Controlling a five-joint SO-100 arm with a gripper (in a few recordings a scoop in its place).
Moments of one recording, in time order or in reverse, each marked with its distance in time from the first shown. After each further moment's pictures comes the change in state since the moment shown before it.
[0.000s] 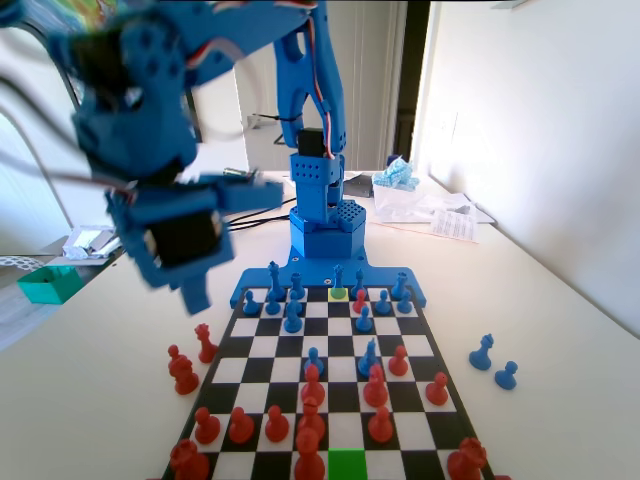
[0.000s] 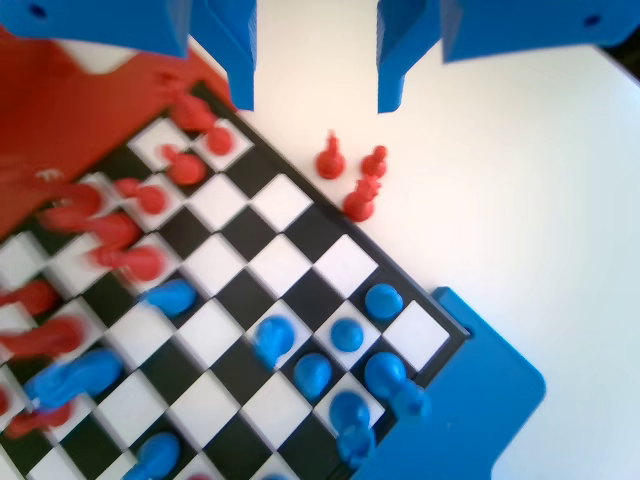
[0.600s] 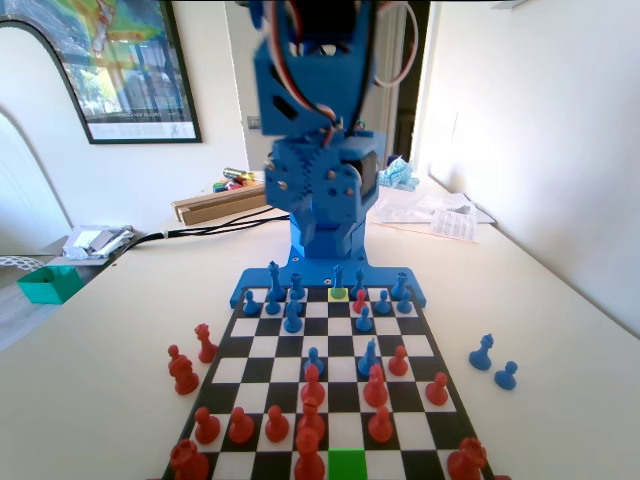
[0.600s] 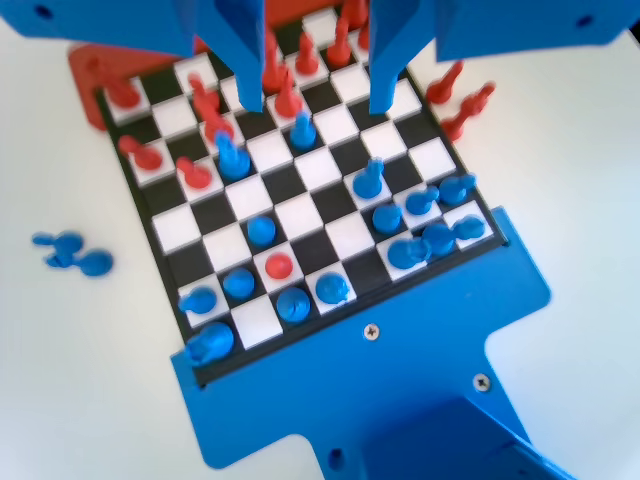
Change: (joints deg) arm -24.7 23.1 23.5 3.0 5.1
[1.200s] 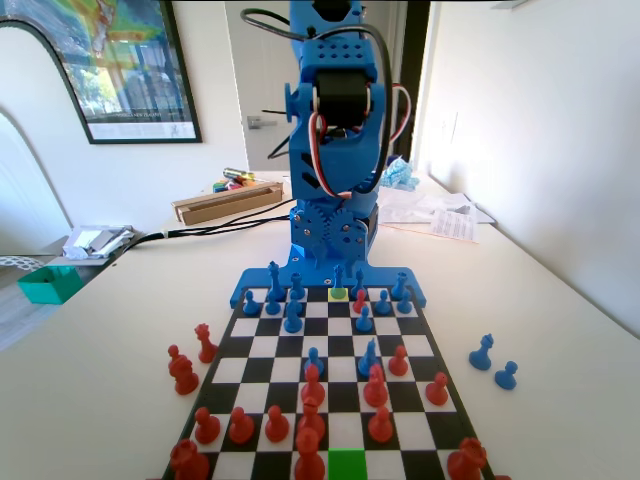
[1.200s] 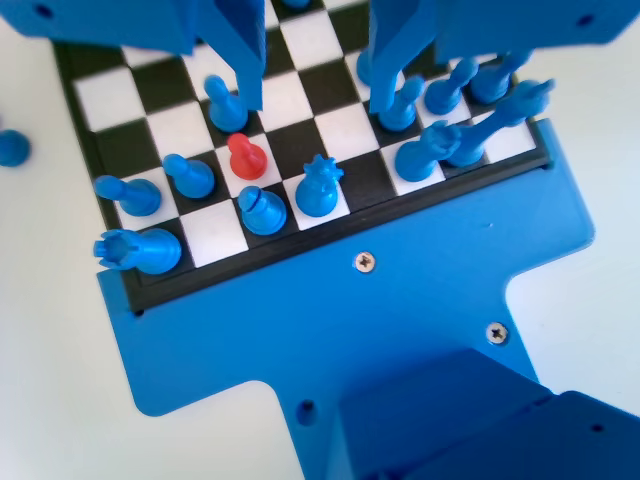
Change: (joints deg) arm -3.8 0.4 20.2 -14.9 0.4
